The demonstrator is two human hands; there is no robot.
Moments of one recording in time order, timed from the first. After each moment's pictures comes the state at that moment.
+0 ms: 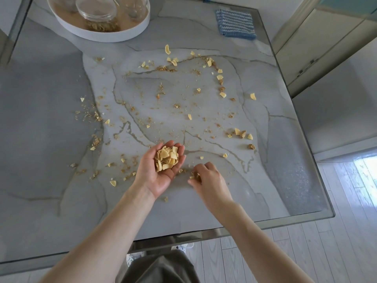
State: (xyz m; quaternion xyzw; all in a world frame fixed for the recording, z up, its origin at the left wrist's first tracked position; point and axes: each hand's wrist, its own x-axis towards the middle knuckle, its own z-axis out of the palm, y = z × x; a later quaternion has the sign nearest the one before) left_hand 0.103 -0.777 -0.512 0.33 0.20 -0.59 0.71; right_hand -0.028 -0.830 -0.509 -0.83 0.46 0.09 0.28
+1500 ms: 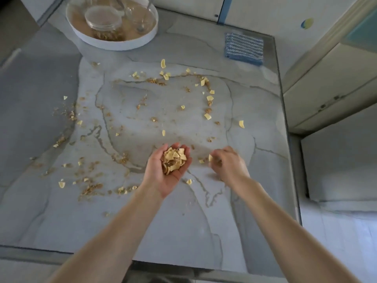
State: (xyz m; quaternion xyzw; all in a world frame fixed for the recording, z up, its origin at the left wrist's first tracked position) left_hand 0.038 -0.885 -0.512 0.32 0.23 -0.52 0.76; right_hand -0.072 -1.015 -0.510 -0.88 0.39 0.10 0.25
